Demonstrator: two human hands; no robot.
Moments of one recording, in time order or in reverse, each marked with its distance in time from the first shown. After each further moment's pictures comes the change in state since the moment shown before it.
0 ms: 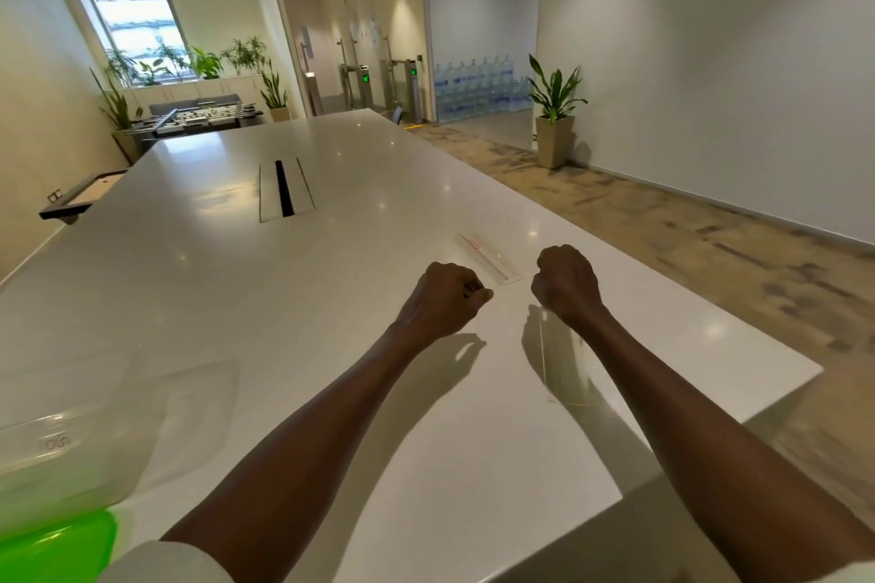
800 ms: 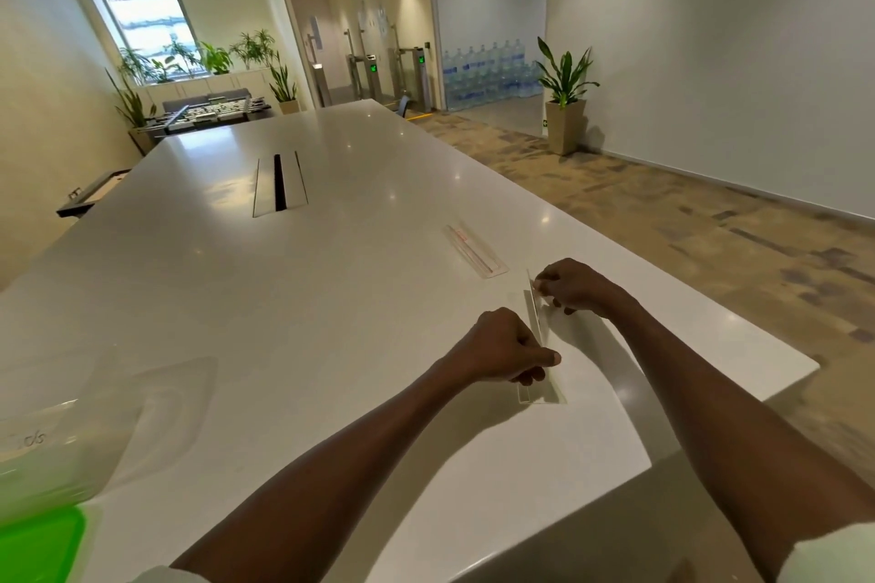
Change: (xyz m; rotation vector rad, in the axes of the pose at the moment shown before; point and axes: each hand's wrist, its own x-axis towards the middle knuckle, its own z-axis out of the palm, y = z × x) left_hand -0.027 0.071 0.075 -0.280 -0.453 -0.161; right_hand 0.032 0.077 0.002 0.295 -0.493 0.075
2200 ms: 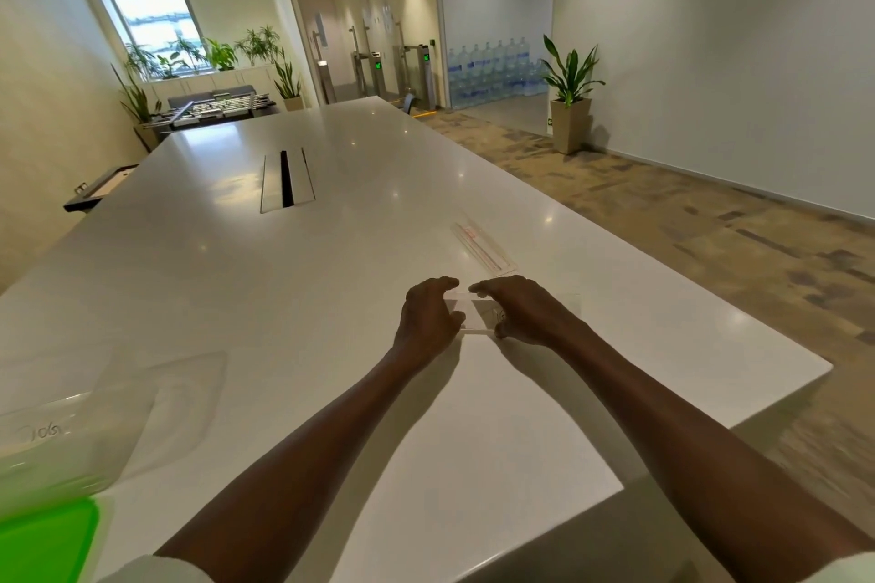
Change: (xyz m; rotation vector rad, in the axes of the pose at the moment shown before) left_hand 0.005 -0.068 -0.054 0.225 0.568 -0.036; right_hand -0.027 -0.050 0.065 -0.467 0.059 -0.484
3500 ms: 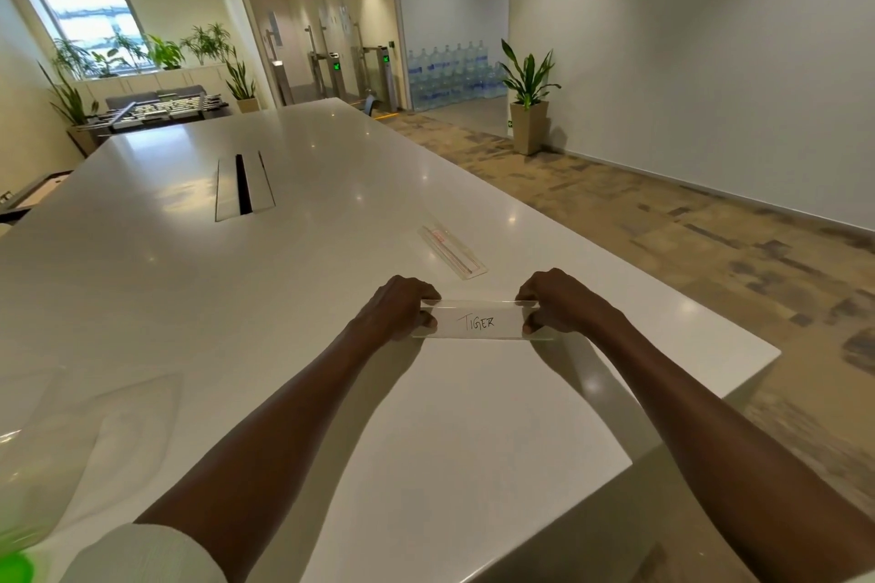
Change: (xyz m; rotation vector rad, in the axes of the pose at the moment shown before) left_hand 0.046 -0.010 -0.014 0.292 -0.365 0.195; right_hand -0.024 0.062 -0.031 0.028 -0.109 0.309
